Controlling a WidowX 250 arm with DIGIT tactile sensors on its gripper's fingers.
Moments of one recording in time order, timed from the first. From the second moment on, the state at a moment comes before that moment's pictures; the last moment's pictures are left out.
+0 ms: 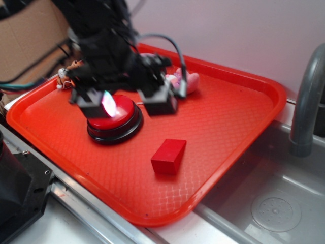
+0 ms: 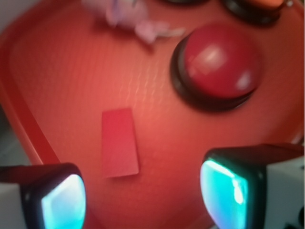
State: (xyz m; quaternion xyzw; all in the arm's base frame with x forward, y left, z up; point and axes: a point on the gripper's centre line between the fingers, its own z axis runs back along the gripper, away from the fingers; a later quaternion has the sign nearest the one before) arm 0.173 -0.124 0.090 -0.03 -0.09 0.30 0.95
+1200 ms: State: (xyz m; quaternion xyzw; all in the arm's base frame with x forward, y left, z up) arm 0.190 -0.128 0.018 -0.02 -0.08 0.31 0.95
